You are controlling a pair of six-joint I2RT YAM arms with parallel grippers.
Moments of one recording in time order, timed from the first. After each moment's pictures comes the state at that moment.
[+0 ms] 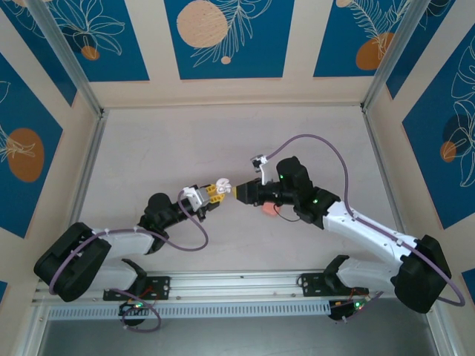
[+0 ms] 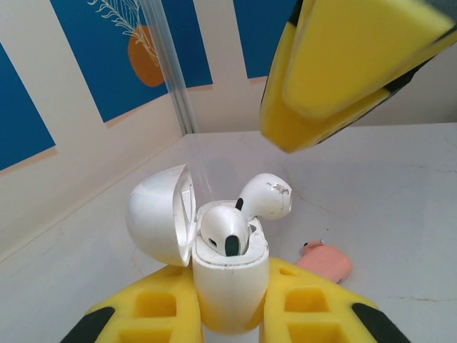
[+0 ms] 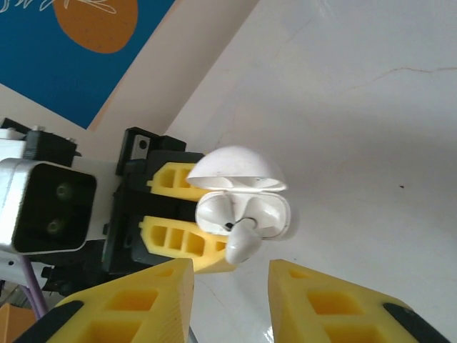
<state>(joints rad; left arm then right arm) -0.62 1.29 0.24 1.08 0.47 0.22 0.74 1.12 0.77 -0.08 -0.42 0.55</state>
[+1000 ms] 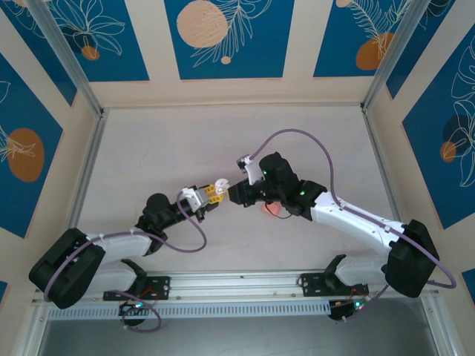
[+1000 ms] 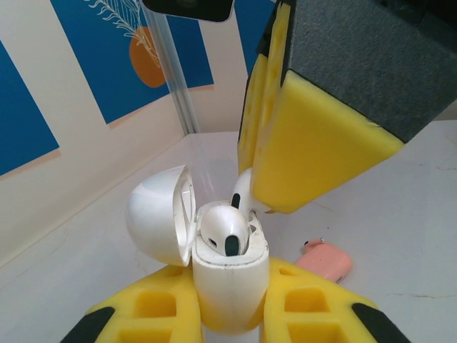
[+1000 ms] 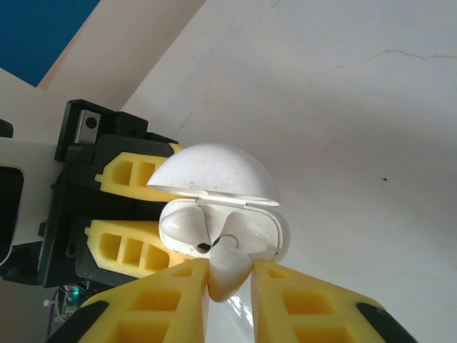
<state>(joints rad) -0.62 1.23 0.24 1.01 0.46 0.24 0.80 1.25 0.91 -0.23 -0.34 0.42</state>
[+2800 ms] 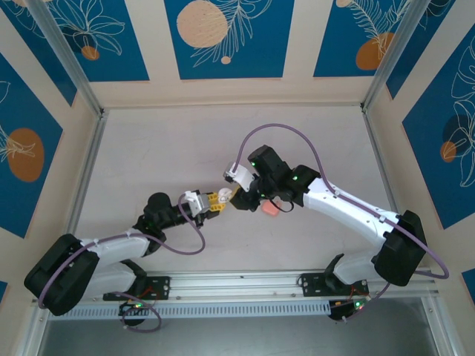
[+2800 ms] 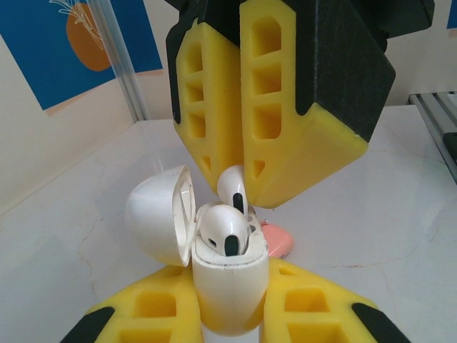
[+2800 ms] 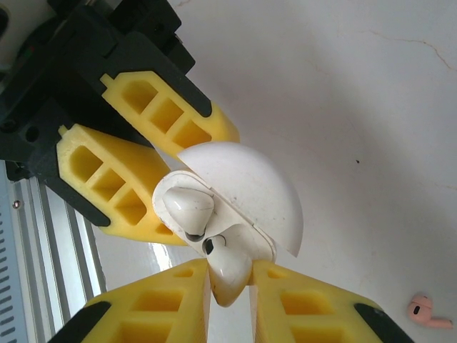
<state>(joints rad) -0.62 1.18 0.24 0.87 0.60 0.23 0.81 1.36 1.14 -0.65 -0.36 -0.17</state>
